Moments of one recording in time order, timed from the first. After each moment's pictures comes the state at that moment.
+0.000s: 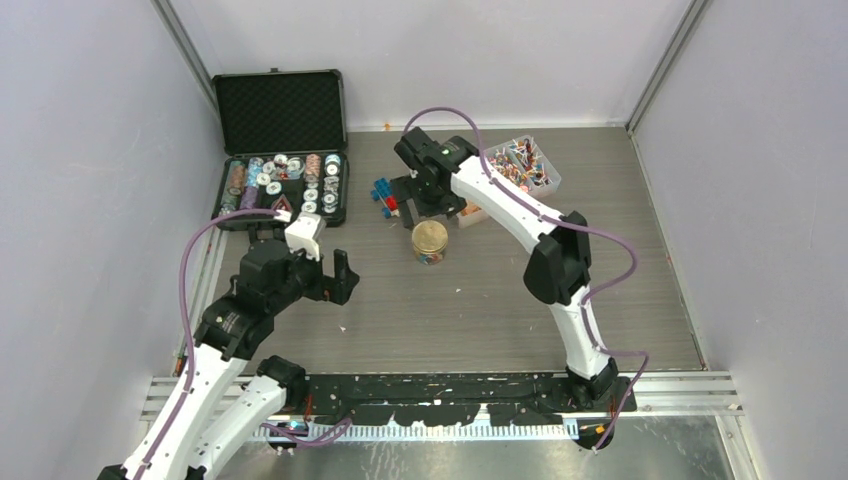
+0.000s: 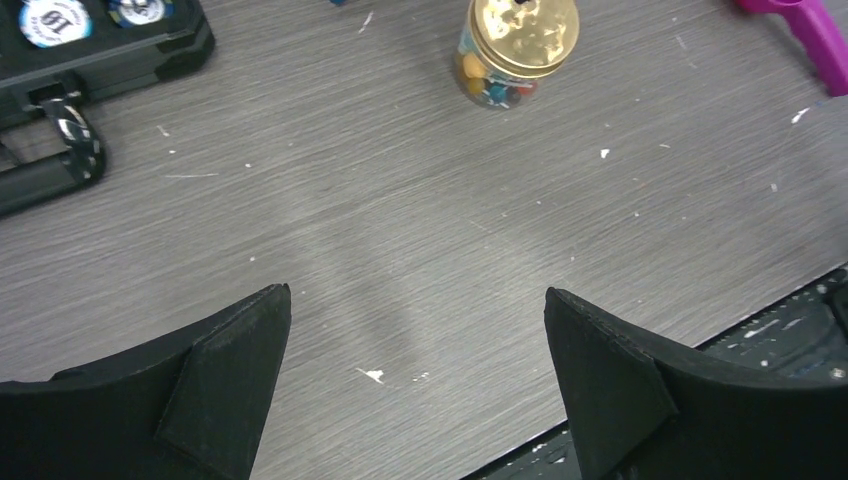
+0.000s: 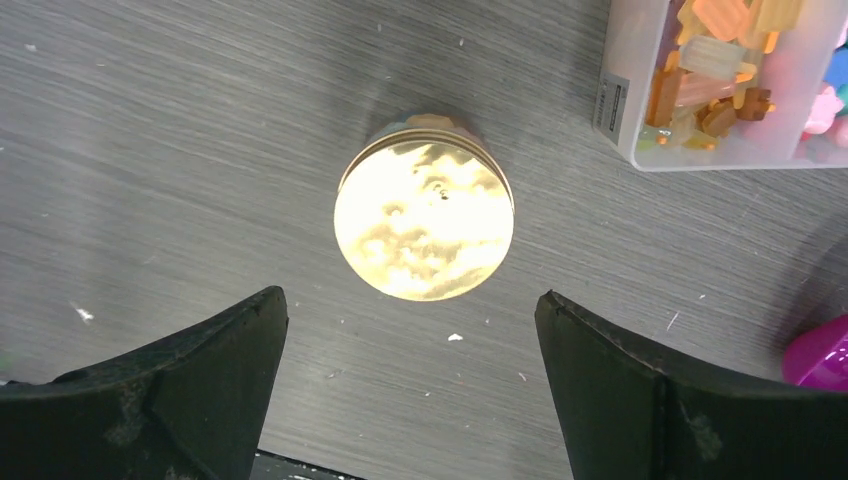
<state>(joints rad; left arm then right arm) -0.42 0.61 0.79 -0.70 0.08 -0.15 0.74 2.20 2.20 -1.19 0.11 0.35</state>
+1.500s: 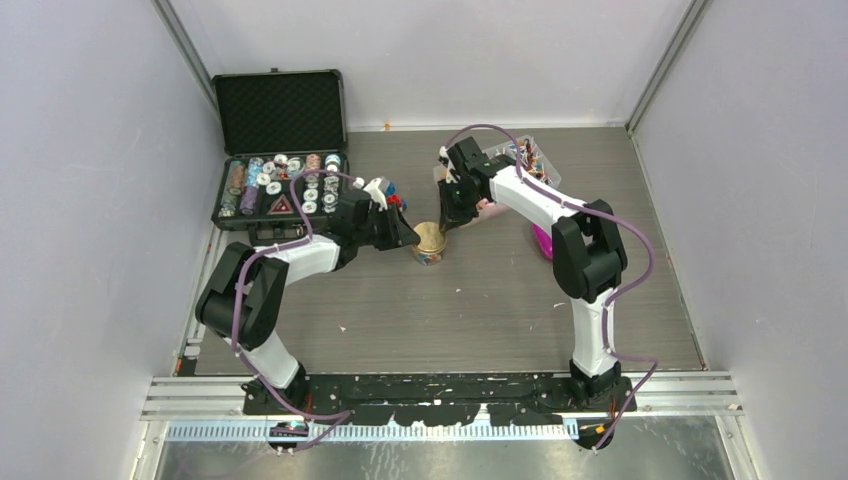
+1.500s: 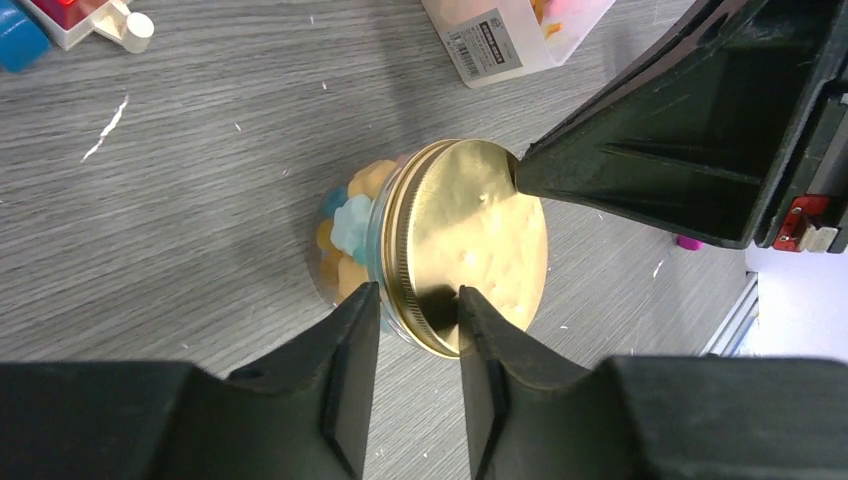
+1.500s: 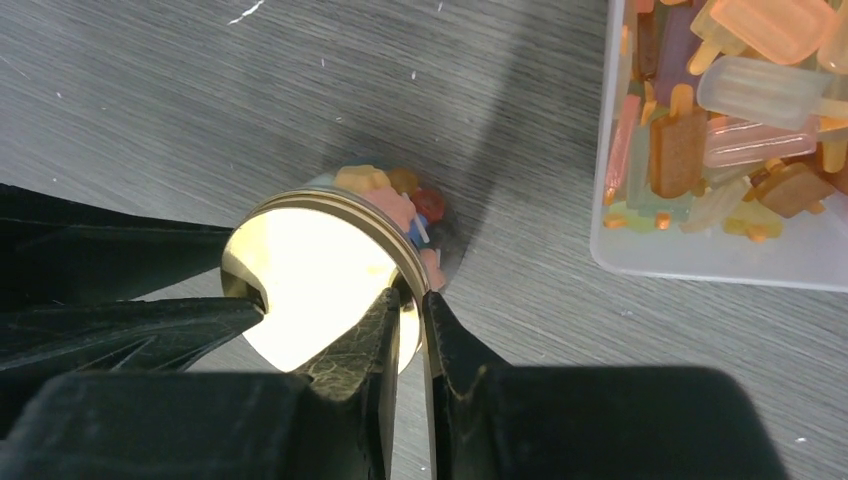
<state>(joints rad) -0.43 1.66 0.84 0.23 0.37 -0.60 0.53 2.05 1.67 -0.71 -0.23 0.34</state>
